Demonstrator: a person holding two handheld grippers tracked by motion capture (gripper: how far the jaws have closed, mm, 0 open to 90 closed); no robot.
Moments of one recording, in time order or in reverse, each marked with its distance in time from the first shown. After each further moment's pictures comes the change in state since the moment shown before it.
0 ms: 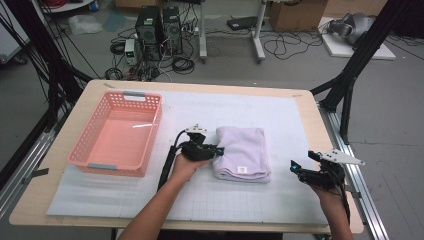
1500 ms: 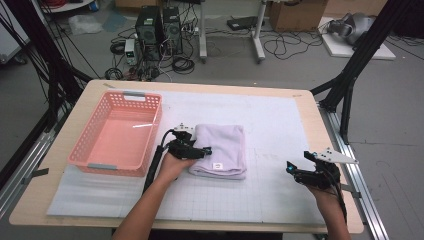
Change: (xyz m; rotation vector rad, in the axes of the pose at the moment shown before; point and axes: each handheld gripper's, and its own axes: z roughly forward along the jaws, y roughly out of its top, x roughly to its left) left arm 0.023 -0.008 -0.013 0.025 0.195 -0.041; right arm 0.007 0.001 0.007 0.017 0.018 -0.022
